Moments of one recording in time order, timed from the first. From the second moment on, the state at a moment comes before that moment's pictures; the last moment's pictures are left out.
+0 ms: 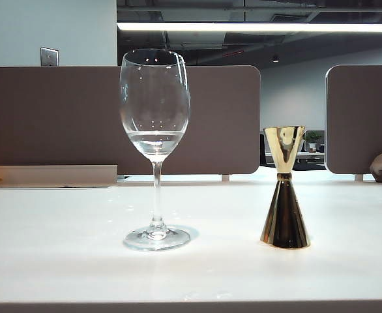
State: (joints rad) left arm 0.06 0.00 0.17 -0.09 0.39 -0.33; right arm 0.13 0.00 0.15 -0.11 -0.05 0.24
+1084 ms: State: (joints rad) left arm 0.06 0.47 0.78 -0.59 0.49 0.02; right arm 0.13 0.28 0.64 -0.70 -0.29 -0.11
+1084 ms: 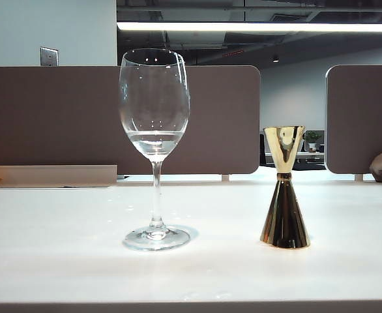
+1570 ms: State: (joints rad) left arm -0.35 0.57 0.78 -0.63 0.34 0.09; right arm 0.35 0.70 0.62 -0.53 -0.29 -0.21
